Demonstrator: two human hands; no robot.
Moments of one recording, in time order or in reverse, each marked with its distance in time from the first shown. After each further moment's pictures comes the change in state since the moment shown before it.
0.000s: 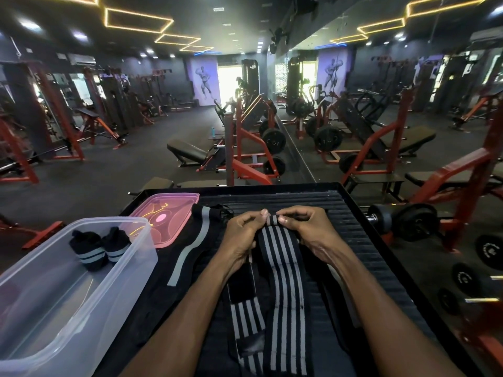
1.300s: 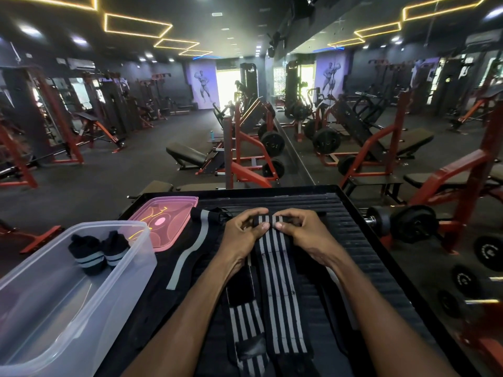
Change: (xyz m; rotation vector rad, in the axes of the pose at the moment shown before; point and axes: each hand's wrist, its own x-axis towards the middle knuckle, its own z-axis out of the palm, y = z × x) left_hand -0.002 0.002 0.000 0.100 -0.043 0.185; right_hand 0.003 0.005 -0.002 -0.161 -0.087 -0.081
